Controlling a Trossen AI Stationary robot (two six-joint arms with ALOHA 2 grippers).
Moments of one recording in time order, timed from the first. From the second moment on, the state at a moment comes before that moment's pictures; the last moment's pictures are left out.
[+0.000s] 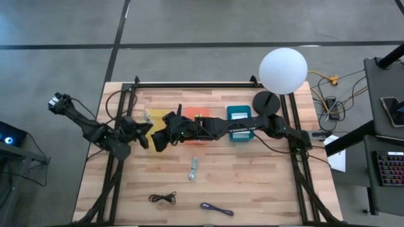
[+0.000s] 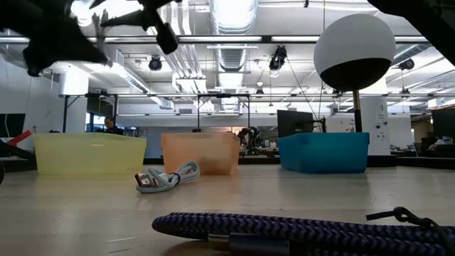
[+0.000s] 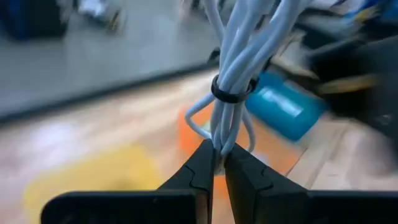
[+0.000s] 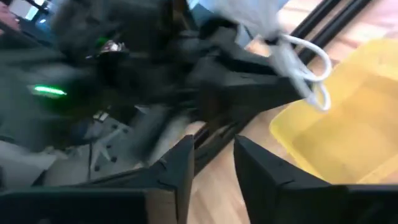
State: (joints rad) left arm -0.59 0.63 0.56 -0.75 -1.13 -1.12; right arm 0.07 2.31 2.23 -0.29 0.16 0.88
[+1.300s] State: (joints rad) left arm -0.40 0.59 0.49 -0.95 -0.55 -1.52; right arm 0.13 2.27 2.29 -0.44 0.21 0.94
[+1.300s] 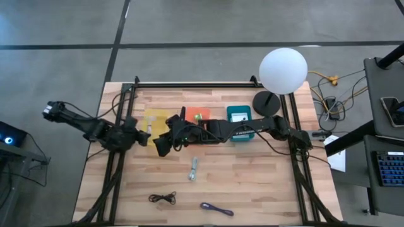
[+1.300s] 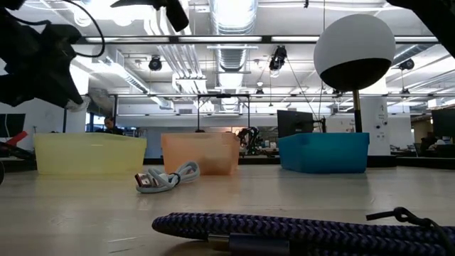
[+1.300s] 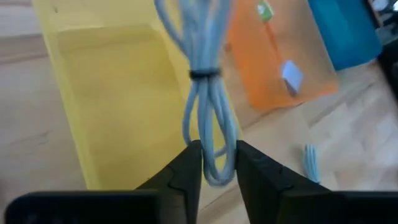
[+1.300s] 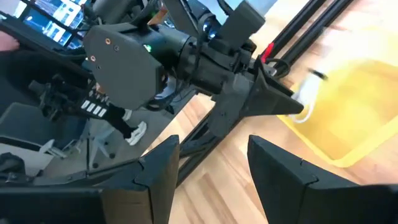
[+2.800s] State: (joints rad) left arm -0.12 1.28 0.84 -0.98 -0.43 -0.57; right arm 0.38 2.28 2.21 -1.11 0.19 0.70
